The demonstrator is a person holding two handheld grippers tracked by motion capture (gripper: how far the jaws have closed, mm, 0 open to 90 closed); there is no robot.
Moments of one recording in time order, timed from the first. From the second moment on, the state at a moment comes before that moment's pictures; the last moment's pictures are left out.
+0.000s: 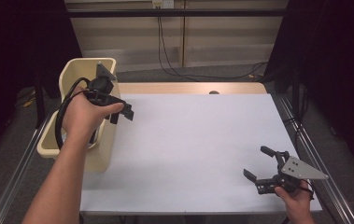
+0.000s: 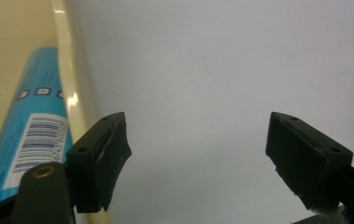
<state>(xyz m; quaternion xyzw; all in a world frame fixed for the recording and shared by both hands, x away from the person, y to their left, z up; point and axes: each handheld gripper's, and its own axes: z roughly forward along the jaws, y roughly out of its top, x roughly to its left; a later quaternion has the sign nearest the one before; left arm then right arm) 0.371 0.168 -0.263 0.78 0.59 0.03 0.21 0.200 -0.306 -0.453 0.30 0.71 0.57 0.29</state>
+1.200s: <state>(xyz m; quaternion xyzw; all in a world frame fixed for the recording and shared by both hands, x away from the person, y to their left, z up) 0.369 0.120 -0.338 0.82 0.55 0.00 0.18 0.200 -0.306 -0.453 0.30 0.71 0.57 0.29</state>
